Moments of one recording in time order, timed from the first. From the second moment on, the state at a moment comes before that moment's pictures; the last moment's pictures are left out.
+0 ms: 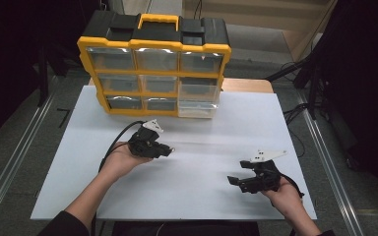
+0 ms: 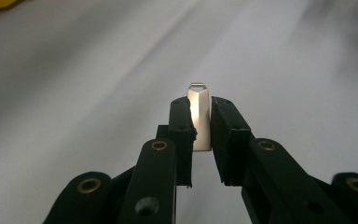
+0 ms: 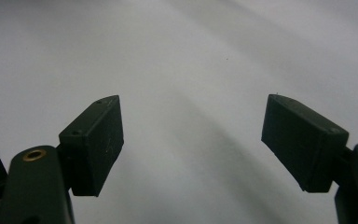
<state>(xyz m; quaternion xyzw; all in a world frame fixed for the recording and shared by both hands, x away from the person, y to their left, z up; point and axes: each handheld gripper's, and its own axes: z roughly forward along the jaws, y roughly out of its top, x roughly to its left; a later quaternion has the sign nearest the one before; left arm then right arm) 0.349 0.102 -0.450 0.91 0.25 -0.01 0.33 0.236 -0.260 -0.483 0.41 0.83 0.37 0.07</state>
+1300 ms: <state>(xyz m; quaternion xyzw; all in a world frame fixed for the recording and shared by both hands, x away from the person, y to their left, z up) 0.357 0.069 -0.397 0.93 0.16 -0.05 0.33 0.235 -0.262 -0.480 0.41 0.83 0.38 0.08</state>
